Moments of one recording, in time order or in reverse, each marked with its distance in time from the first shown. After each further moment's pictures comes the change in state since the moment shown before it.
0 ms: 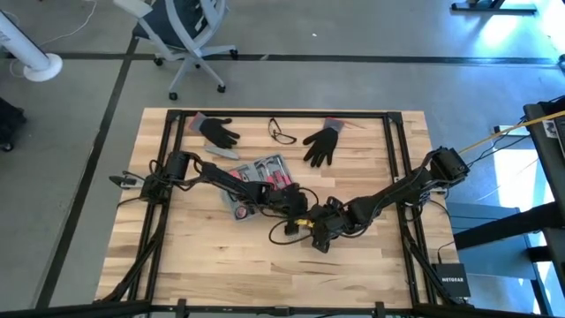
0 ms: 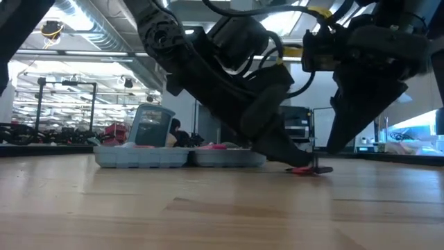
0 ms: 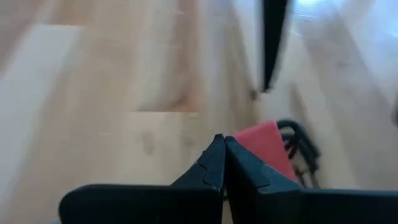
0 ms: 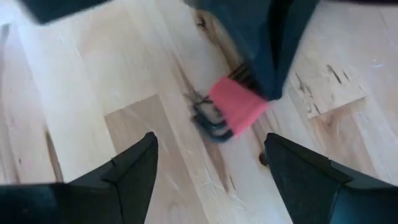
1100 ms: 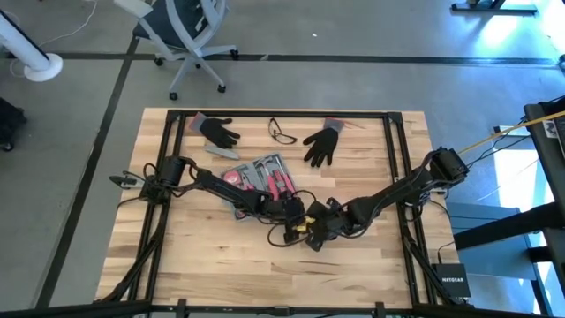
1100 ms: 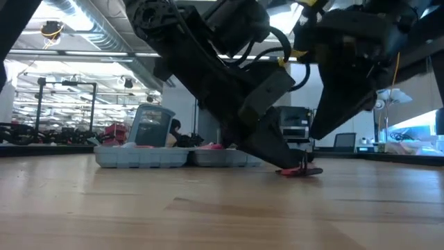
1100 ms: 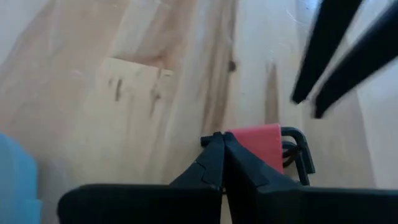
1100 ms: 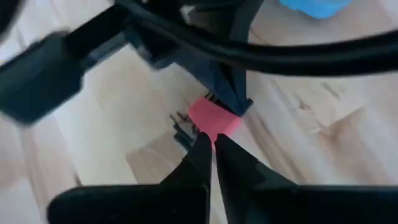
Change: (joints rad) left arm -0.107 -0.014 0.007 -0.154 -0.095 -0.266; right arm 0.000 0.007 0.027 0.033 0.057 0.162
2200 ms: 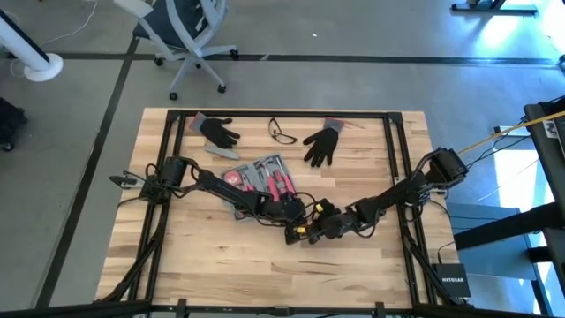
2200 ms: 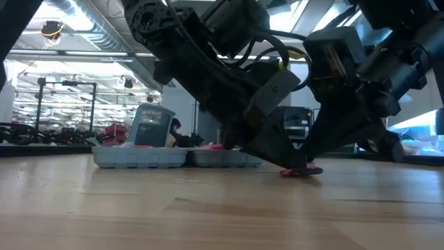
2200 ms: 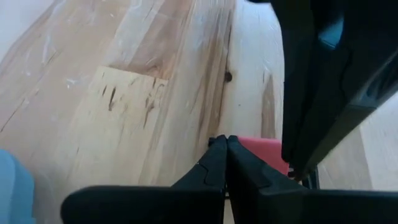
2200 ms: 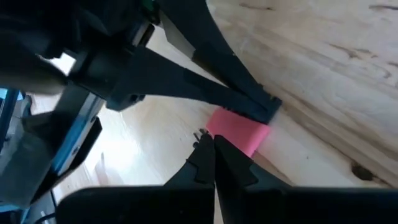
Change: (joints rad) left arm 0.002 0.037 -0.003 0.066 -0.010 -0.016; right arm 0.000 0.007 -0.278 0.580 -0.002 0.414
